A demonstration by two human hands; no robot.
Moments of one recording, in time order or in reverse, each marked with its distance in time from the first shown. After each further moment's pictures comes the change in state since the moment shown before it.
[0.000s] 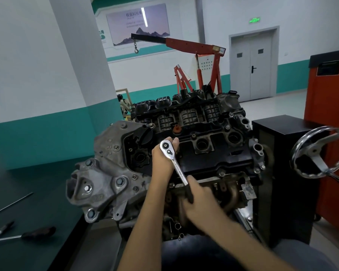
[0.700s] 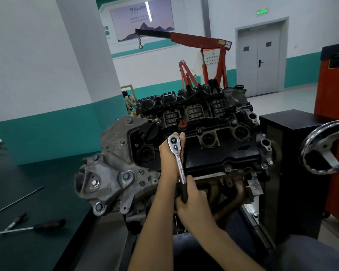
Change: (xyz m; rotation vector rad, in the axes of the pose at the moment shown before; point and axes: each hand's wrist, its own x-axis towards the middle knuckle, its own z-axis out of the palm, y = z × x) left_hand -0.001 0.002 0.009 0.112 0.104 0.011; right_hand -0.007 -0.013 0.037 0.215 0.136 0.045
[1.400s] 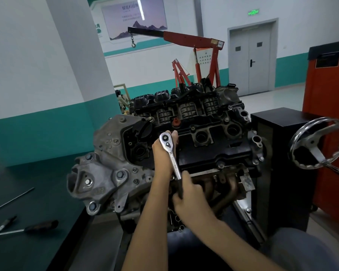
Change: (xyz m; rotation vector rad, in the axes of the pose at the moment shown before) left_hand 0.001 -0.004 -0.001 -0.122 0.002 -0.034; right_hand 0.001 -0.005 -0.011 -0.156 -0.068 -0.057
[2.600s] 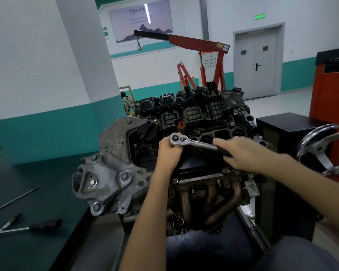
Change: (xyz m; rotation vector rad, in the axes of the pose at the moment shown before) left_hand 0.007 0.000 -0.011 0.070 -0.193 0.023; right_hand 0.079 0.020 -0.149 -0.840 -0.207 -0.302
